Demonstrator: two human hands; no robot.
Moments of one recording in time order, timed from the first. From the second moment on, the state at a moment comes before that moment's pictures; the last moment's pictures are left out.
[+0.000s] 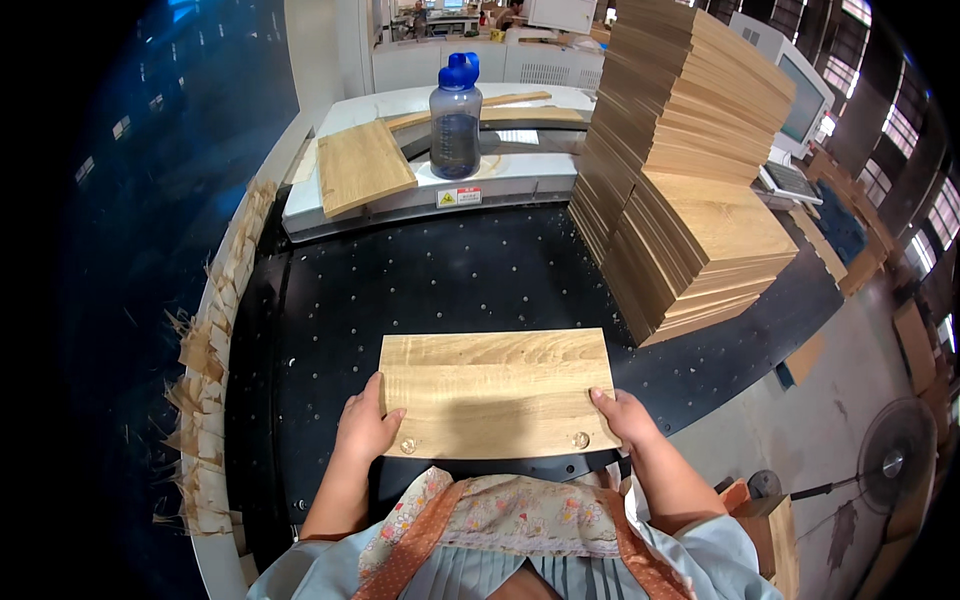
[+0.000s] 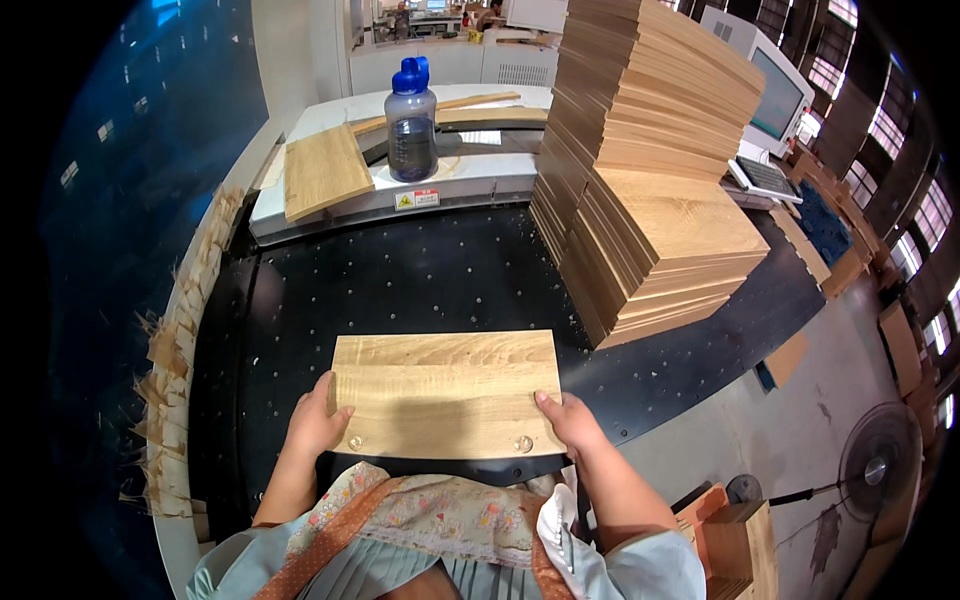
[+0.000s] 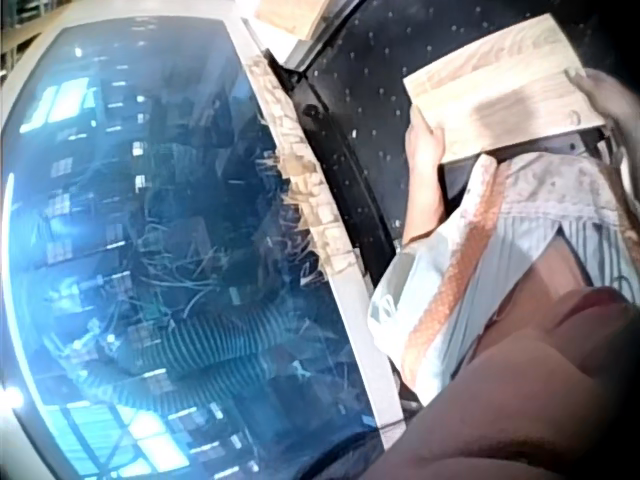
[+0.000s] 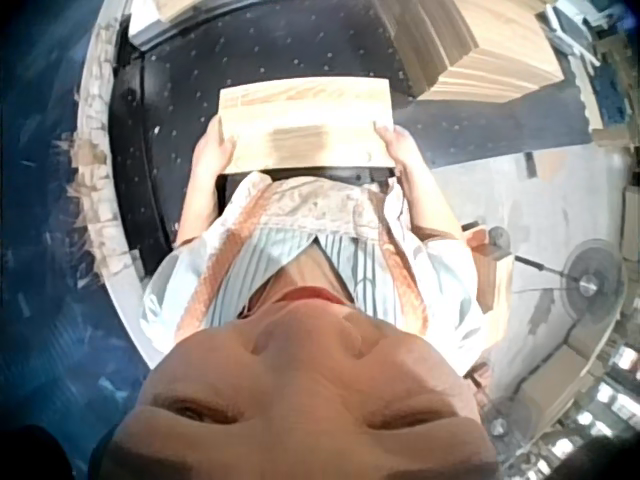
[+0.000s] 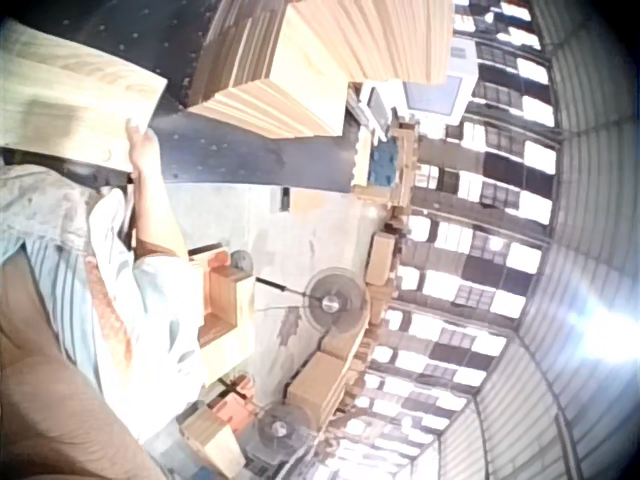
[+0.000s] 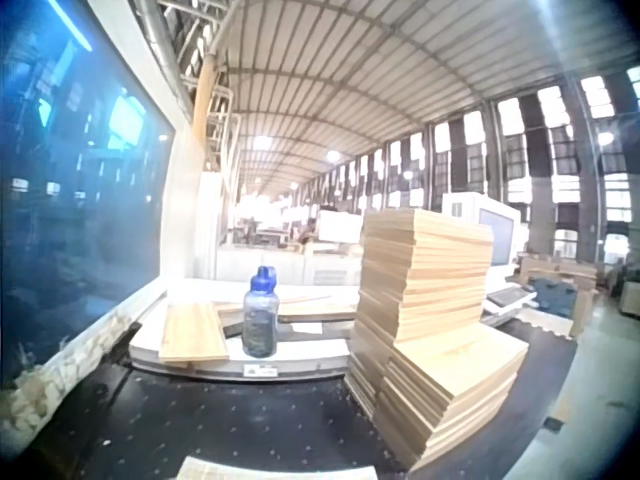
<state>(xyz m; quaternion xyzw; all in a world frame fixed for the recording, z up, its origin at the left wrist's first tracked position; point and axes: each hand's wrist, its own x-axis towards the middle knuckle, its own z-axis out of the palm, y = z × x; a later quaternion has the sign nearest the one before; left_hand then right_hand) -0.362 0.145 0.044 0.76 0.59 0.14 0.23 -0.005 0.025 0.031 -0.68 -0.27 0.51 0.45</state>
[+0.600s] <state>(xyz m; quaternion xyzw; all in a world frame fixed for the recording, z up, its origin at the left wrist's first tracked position) -0.362 0.152 0.019 0.81 0.52 0.19 0.20 0.040 -0.007 0.033 -0.75 -0.50 0.22 0.38</state>
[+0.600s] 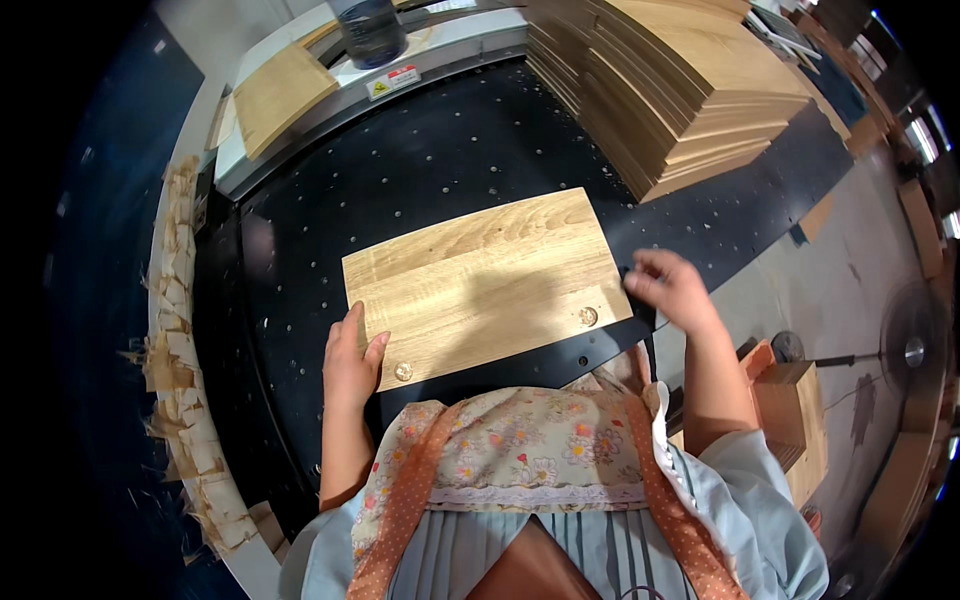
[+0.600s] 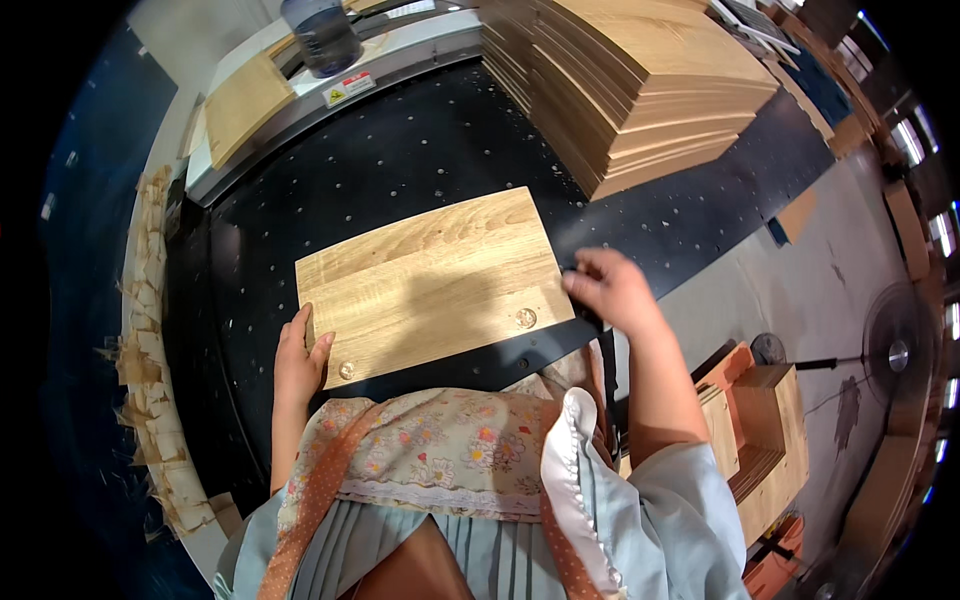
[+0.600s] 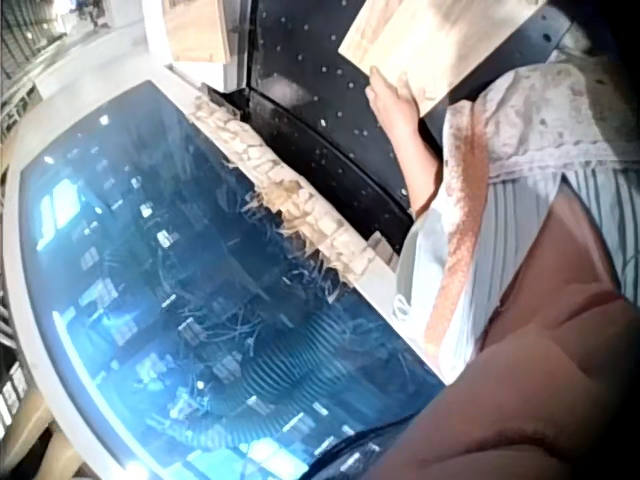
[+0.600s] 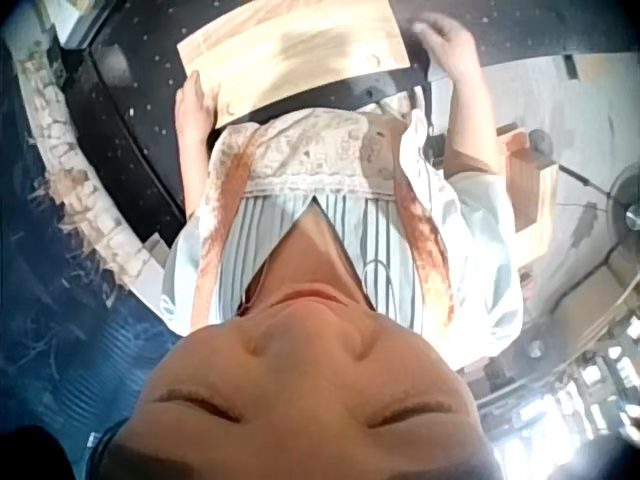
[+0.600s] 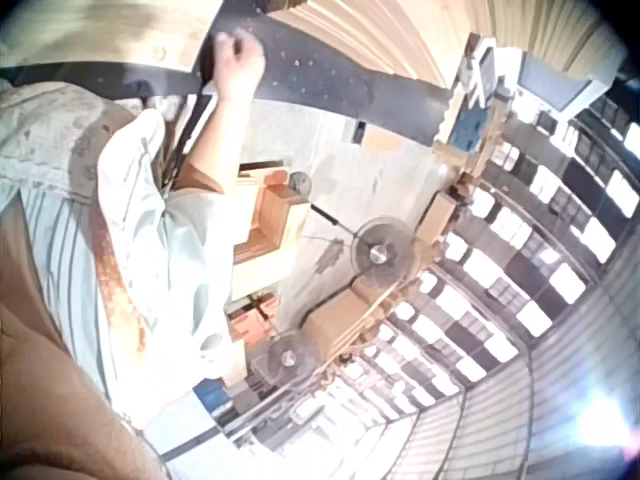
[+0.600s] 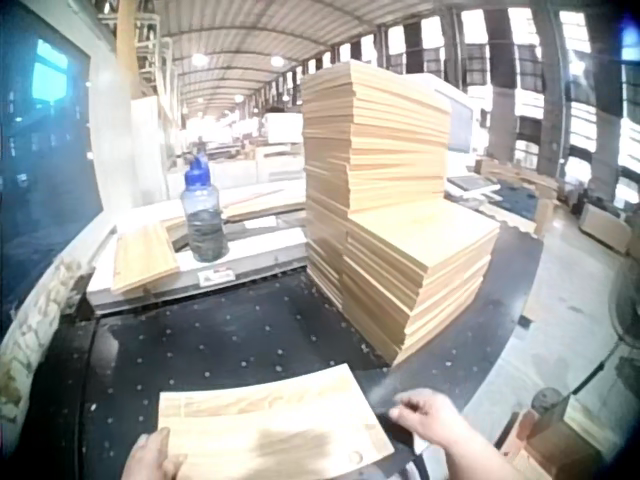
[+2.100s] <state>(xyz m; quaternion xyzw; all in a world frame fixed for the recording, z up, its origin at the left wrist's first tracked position) -0.364 0.163 0.007 0.74 0.53 0.32 0.26 0.004 0.009 0.006 -0.82 -0.50 0.09 0.26</state>
